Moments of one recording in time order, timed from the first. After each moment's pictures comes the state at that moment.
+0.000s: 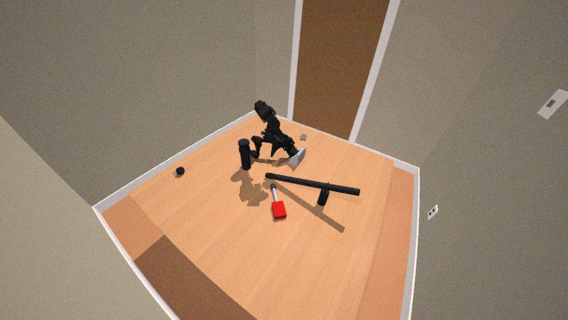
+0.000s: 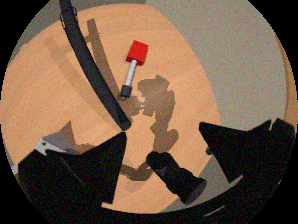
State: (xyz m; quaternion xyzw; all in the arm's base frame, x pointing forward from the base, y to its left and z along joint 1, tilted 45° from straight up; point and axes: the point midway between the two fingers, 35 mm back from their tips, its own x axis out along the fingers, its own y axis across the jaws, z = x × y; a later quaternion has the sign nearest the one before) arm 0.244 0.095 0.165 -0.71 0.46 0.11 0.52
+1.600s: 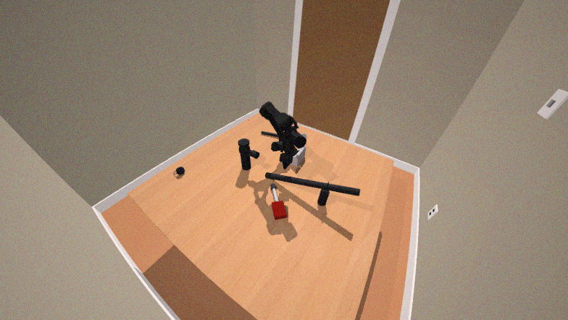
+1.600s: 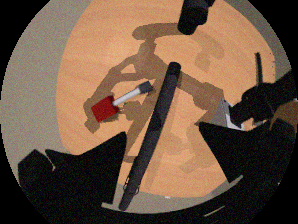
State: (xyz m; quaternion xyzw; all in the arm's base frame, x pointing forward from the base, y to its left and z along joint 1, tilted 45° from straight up) arm 0.228 0.171 0.073 0.13 0.37 -0.51 0.76
